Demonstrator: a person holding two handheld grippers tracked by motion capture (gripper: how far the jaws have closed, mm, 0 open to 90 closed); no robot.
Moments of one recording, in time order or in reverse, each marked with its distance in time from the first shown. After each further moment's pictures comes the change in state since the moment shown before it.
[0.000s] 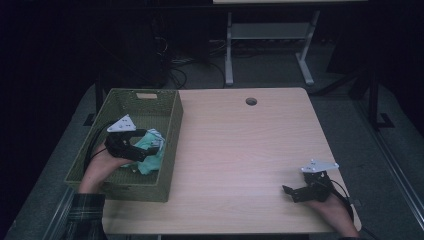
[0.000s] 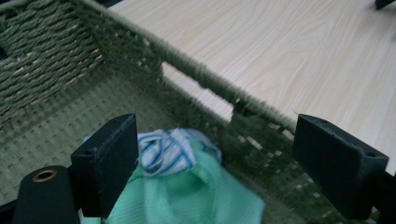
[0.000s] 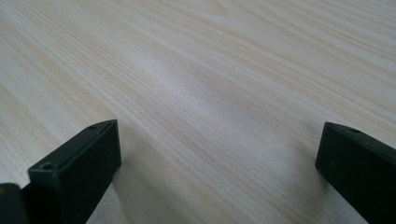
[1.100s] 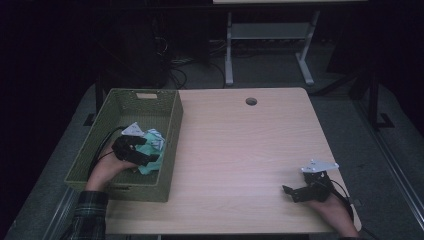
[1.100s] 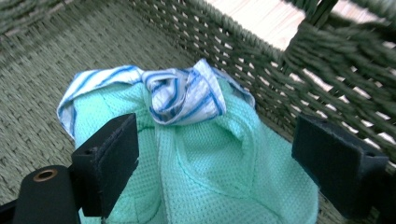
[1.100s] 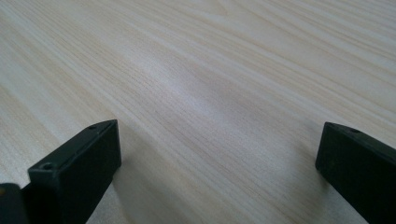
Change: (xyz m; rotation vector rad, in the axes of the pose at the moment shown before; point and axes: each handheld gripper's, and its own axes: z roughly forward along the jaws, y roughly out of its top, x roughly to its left) left arm 0.012 -0.026 0.035 0.207 0.026 -0.025; right arm 0.000 0.000 0.000 0.000 0.000 0.000
